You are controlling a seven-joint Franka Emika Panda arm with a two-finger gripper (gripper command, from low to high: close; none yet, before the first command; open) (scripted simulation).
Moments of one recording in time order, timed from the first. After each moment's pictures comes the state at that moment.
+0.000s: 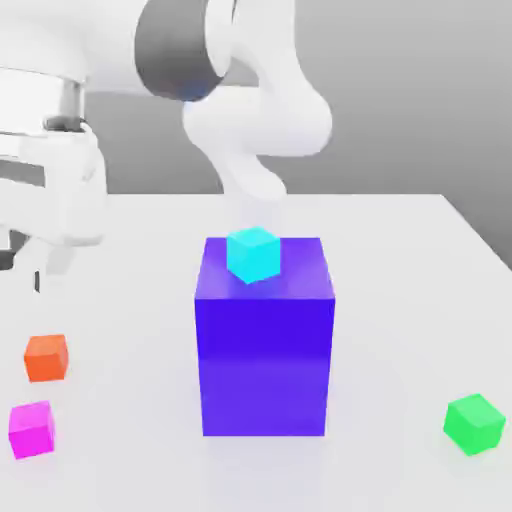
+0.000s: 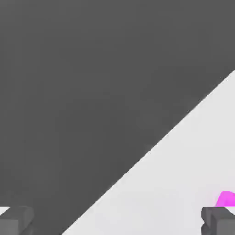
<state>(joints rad) -0.31 -0.05 -0.15 -2.40 0.01 2.59 1.21</state>
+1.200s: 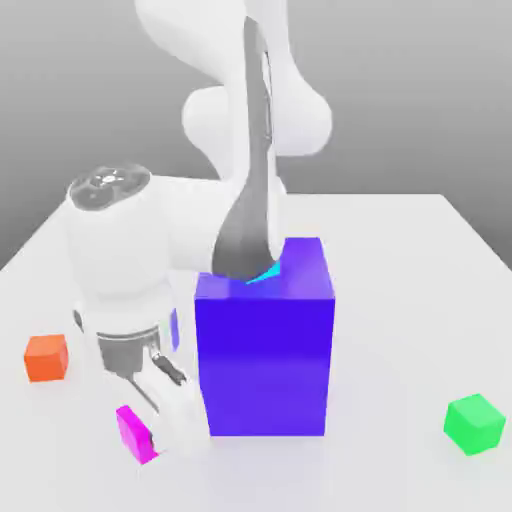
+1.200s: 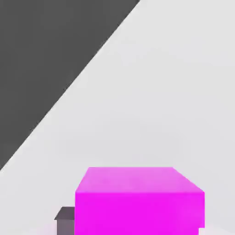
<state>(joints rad) -0.14 0.20 0.05 -2.47 0.03 2.67 1.38</state>
